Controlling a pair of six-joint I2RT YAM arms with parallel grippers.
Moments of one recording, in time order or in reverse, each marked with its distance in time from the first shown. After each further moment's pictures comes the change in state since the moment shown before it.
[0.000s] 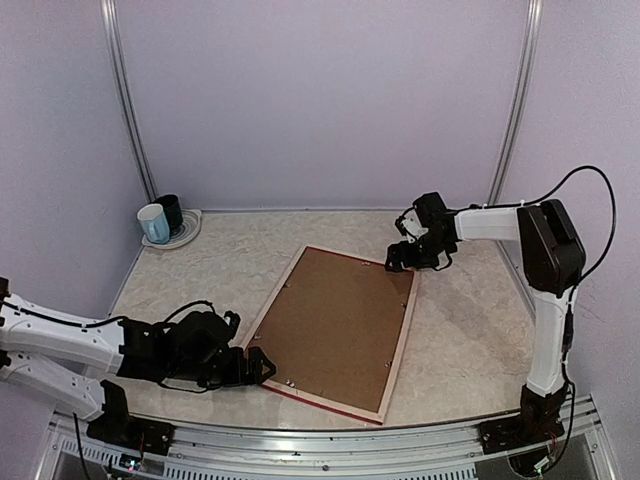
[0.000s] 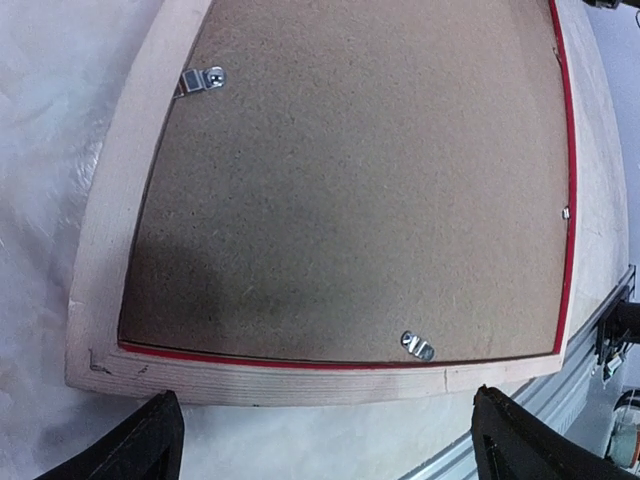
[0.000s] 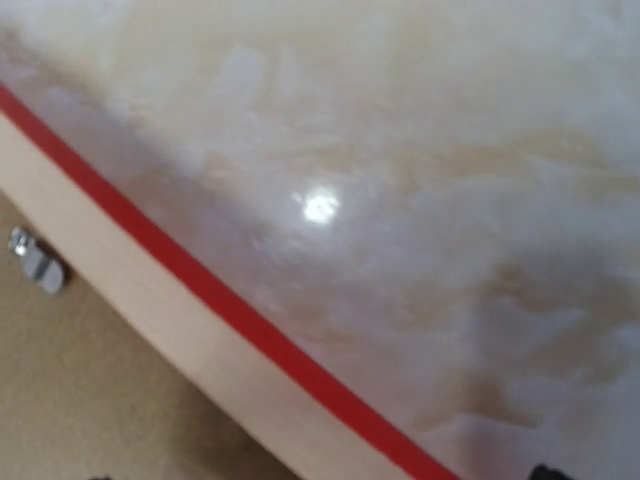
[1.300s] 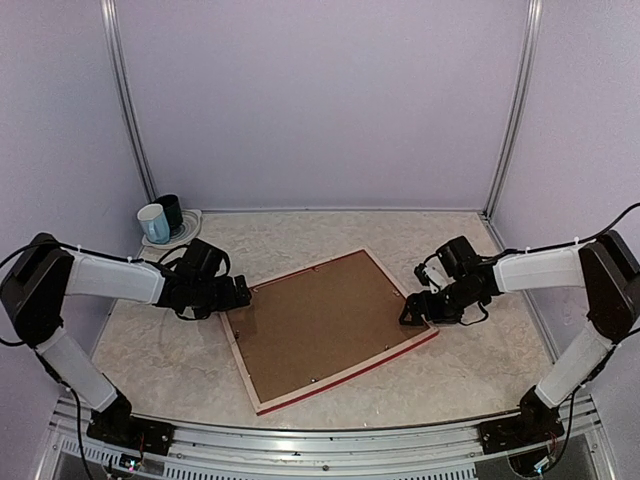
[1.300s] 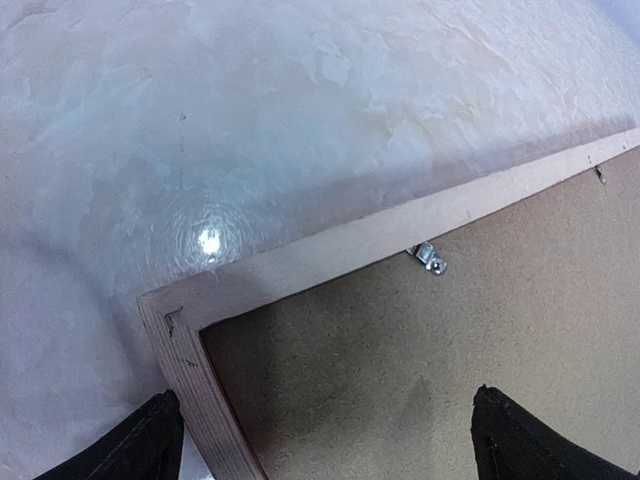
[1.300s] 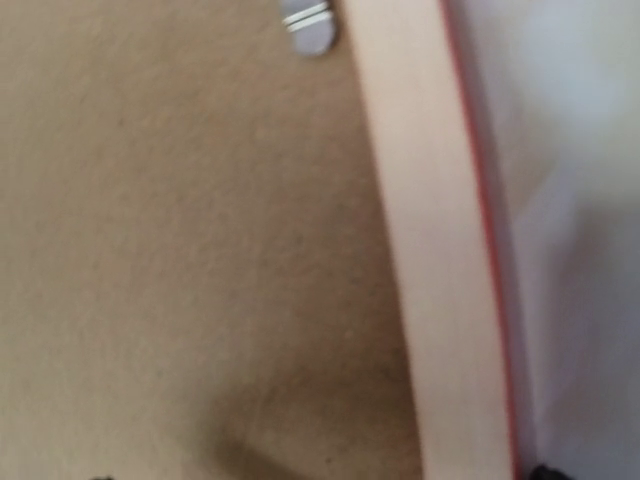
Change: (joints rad) left arm 0.589 0.412 0.291 0.093 -0.014 0.392; right arm 0.089 -0.488 -0.659 0.101 -0.100 0.181
